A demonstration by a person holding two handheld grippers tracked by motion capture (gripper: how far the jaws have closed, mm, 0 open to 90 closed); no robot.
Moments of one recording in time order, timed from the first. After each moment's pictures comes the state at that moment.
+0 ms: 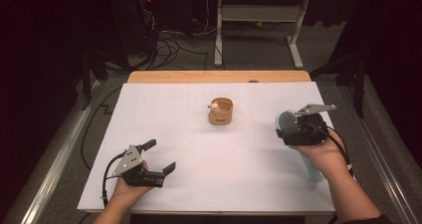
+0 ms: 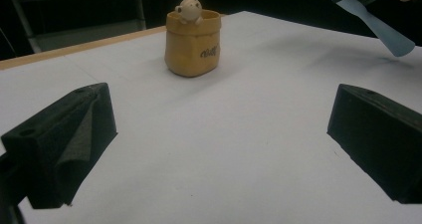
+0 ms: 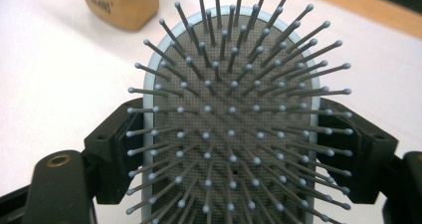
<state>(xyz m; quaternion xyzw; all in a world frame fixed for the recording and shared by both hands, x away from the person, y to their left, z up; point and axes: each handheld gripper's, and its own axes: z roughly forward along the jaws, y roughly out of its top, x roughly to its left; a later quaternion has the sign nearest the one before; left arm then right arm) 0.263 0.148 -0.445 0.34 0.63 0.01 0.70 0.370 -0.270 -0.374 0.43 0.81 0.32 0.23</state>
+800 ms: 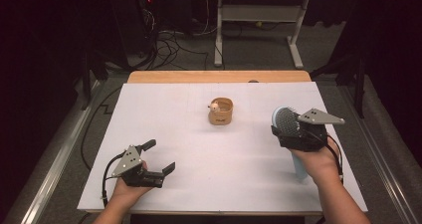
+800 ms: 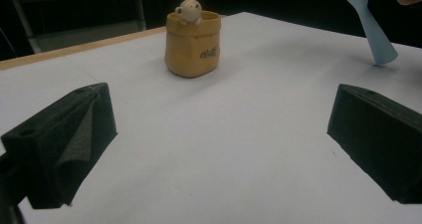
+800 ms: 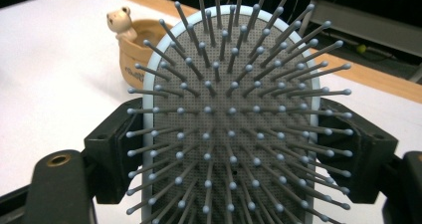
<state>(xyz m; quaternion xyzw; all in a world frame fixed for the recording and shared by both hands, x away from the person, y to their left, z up) 0.262 0.149 -0.443 0.34 0.63 0.00 0.70 0.346 -0.259 -0.374 0.40 0.76 0.43 0.28</state>
